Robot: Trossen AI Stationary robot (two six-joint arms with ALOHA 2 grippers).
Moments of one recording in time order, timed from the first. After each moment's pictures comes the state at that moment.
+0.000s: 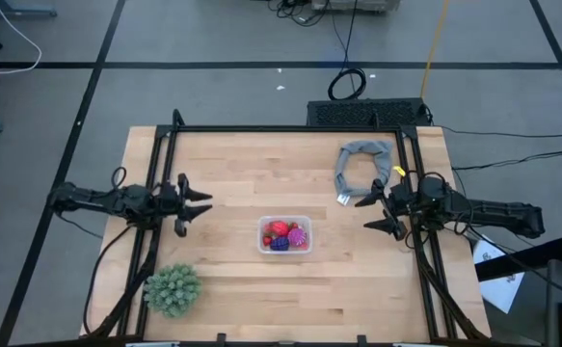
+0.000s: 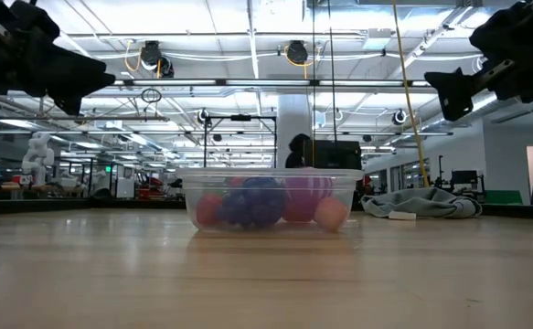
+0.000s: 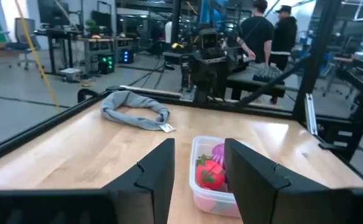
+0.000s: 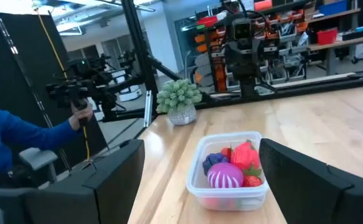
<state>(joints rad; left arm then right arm) -0.17 0.00 0.03 -0.02 -0.25 -0.10 -0.18 0.17 0.02 0.21 -0.45 0.26</state>
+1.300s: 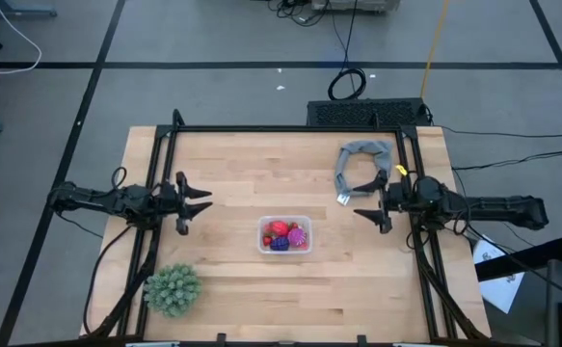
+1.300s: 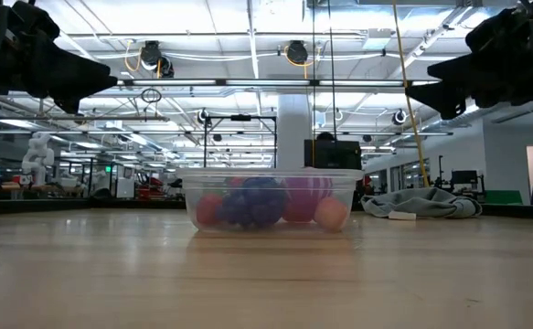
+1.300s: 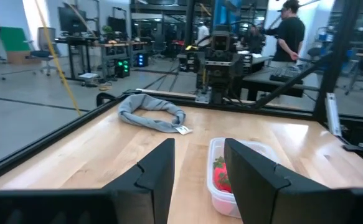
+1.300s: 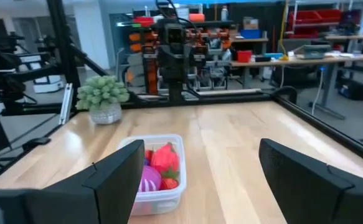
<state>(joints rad) -0.18 0.01 0.04 -0.02 -0.32 -0.06 -0.10 0.25 0.02 0.25 -0.07 0.06</state>
